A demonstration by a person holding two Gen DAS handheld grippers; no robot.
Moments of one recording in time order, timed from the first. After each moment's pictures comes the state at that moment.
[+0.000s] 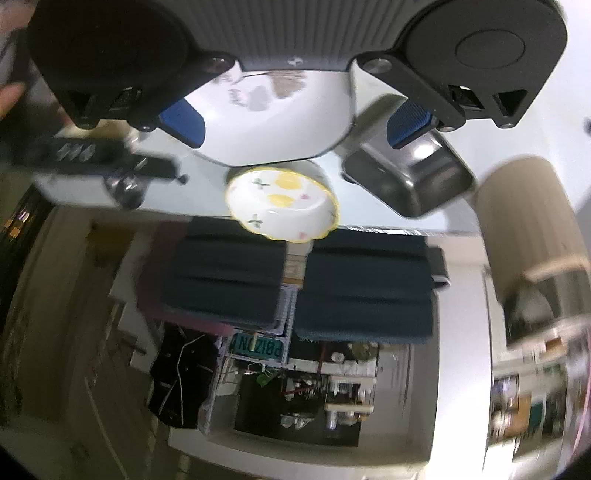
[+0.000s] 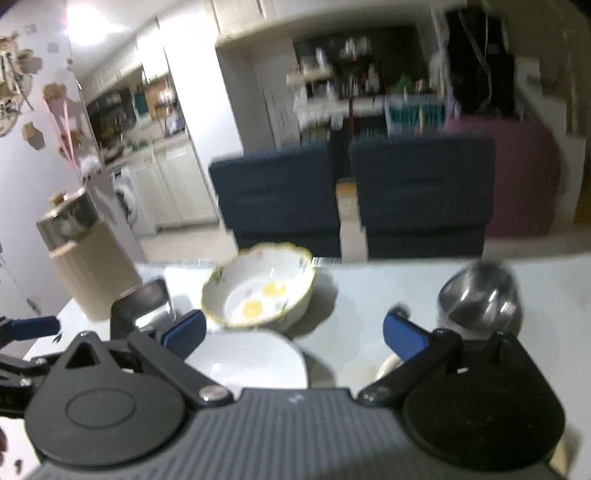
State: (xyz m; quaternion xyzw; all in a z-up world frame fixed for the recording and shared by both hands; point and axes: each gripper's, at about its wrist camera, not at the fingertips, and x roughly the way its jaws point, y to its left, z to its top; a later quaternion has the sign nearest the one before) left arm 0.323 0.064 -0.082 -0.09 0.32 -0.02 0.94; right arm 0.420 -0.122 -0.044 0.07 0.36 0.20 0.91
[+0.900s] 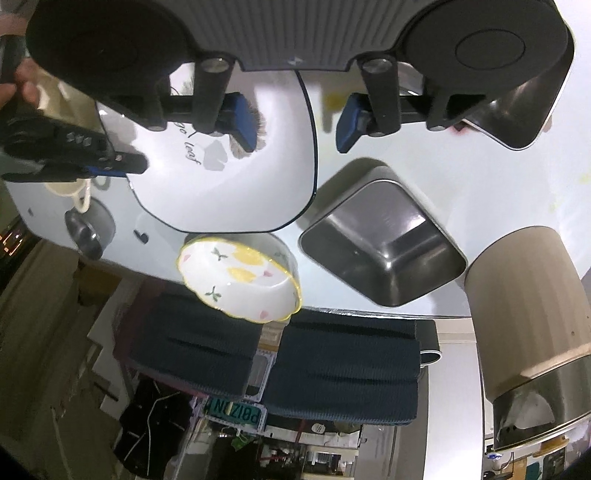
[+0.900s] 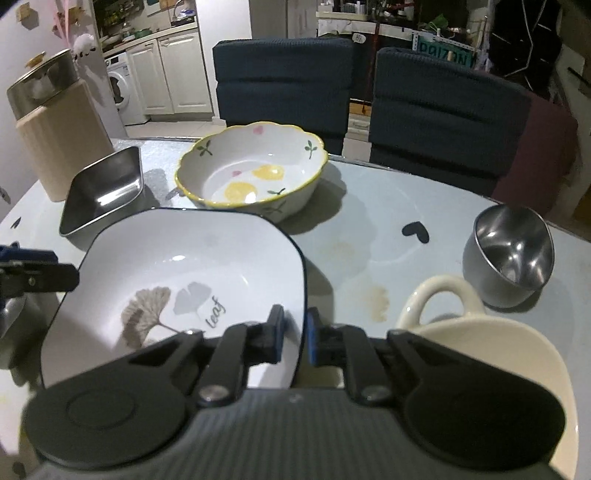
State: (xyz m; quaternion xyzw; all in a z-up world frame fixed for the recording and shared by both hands) left arm 0.345 0.096 -0.127 -0.09 0.43 -0.01 0.90; right arm 0.437 -0.085 -0.106 -0.05 0.46 0.19 0.86
